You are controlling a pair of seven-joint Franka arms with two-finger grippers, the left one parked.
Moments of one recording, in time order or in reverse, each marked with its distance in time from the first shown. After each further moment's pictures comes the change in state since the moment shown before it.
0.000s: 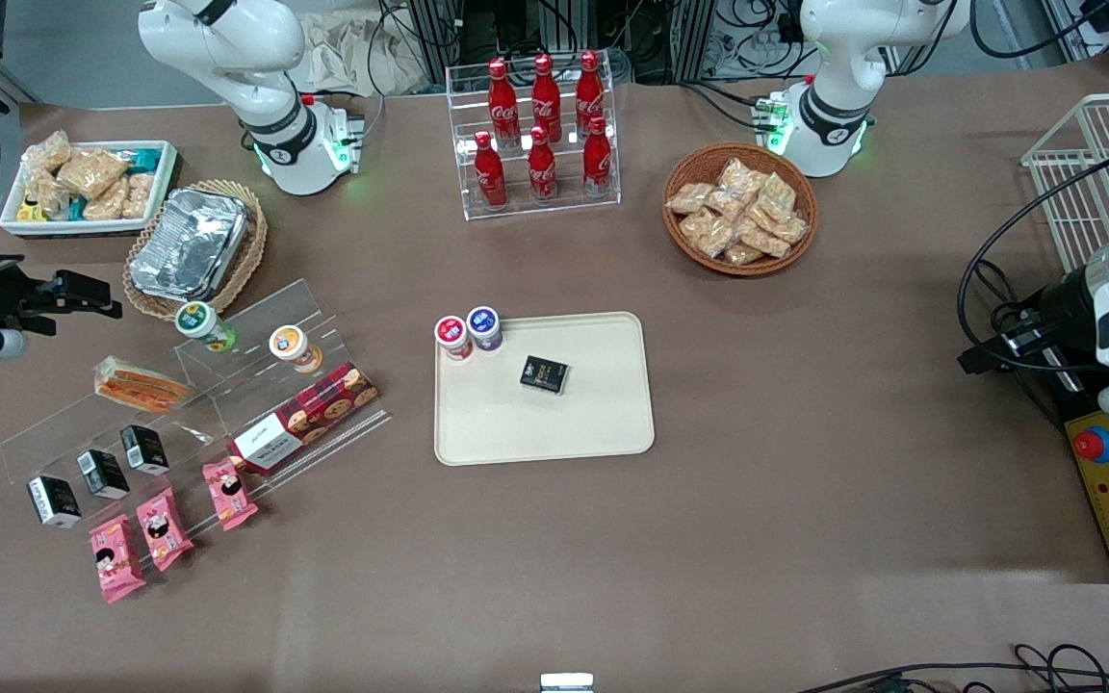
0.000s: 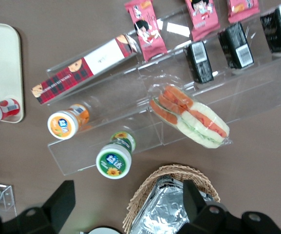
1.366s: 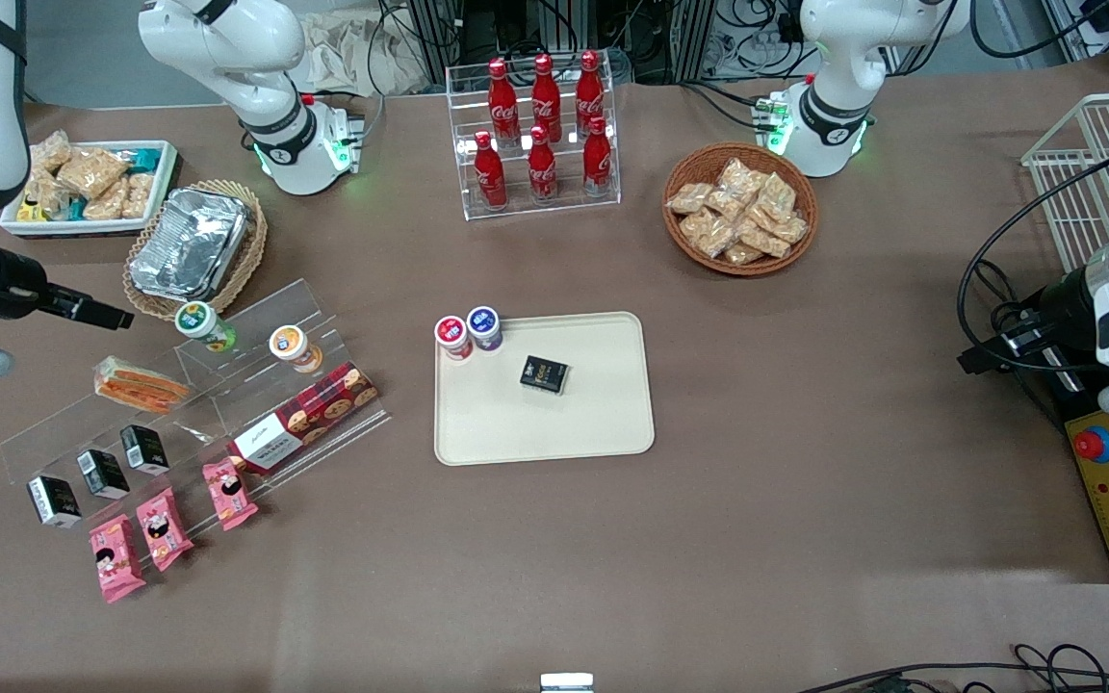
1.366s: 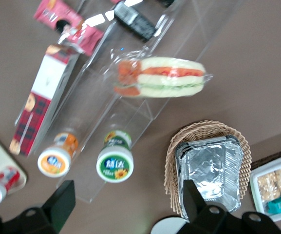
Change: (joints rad) arm 0.009 -0.004 0.018 -0.032 -0.064 -0.001 0.664
